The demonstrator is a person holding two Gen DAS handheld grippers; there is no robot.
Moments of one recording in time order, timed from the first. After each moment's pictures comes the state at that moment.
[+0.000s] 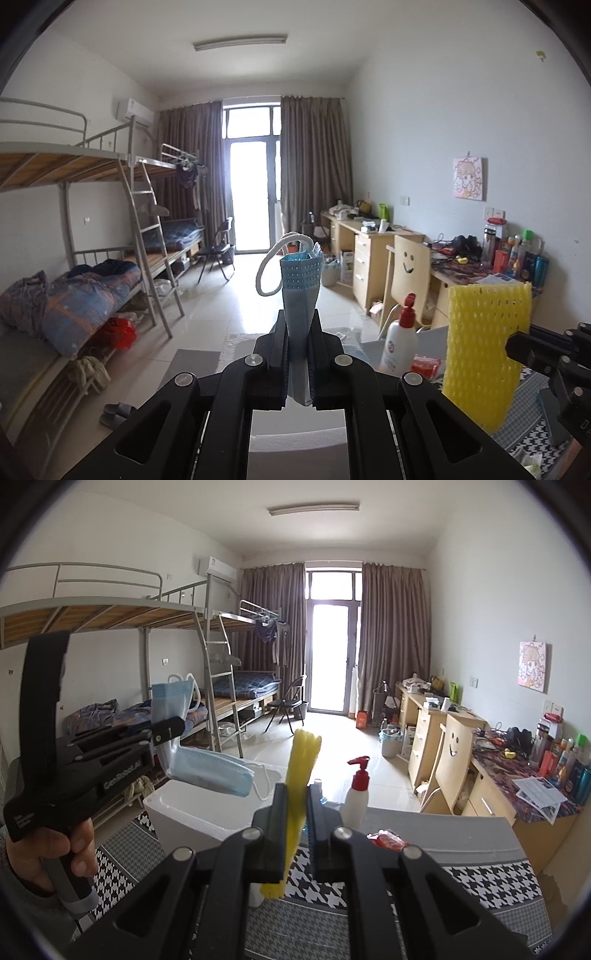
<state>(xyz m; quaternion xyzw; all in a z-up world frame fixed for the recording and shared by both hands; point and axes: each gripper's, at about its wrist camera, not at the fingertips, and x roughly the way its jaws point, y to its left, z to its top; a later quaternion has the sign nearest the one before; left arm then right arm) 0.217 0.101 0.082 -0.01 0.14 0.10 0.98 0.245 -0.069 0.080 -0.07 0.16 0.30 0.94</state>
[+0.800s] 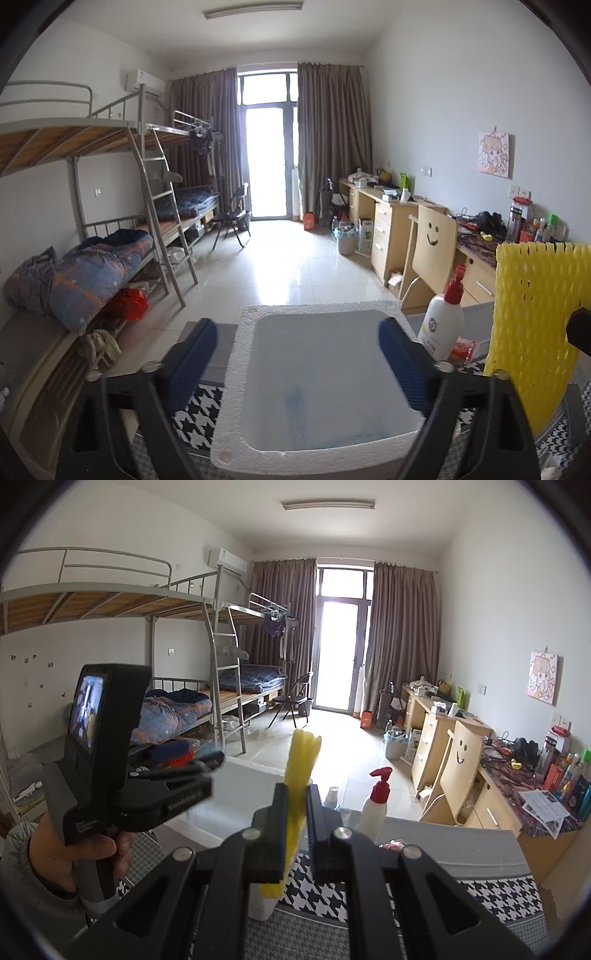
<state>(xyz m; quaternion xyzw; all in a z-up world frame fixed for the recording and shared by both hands) 0.252 0.131 0.057 -0.02 0.20 0.13 0.97 0.253 -0.037 0.081 -0.10 0.16 0.30 0.93</state>
